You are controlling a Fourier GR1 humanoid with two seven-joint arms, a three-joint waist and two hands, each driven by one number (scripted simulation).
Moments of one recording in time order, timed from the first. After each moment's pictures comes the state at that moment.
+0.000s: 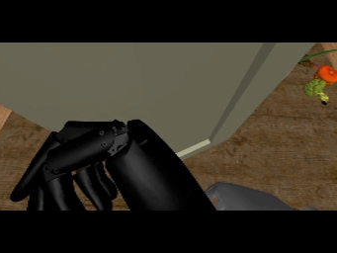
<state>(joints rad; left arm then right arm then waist) 0.47 1.20 -0.25 -1.65 1.28 -0.32 -0.89 -0.86 -0.02 0.65 -1.88 -0.08 -0.47 0.61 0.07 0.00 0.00</state>
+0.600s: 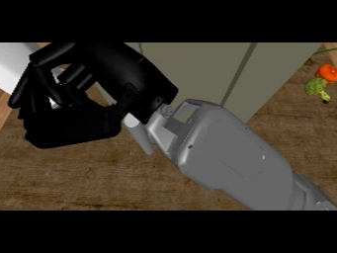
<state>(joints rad) 0.50 1.18 -0.15 -1.61 1.27 -0.38 -0.84 -1.12 0.00 0.43 -1.43 -0.42 -0.13 0.49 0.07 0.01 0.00</state>
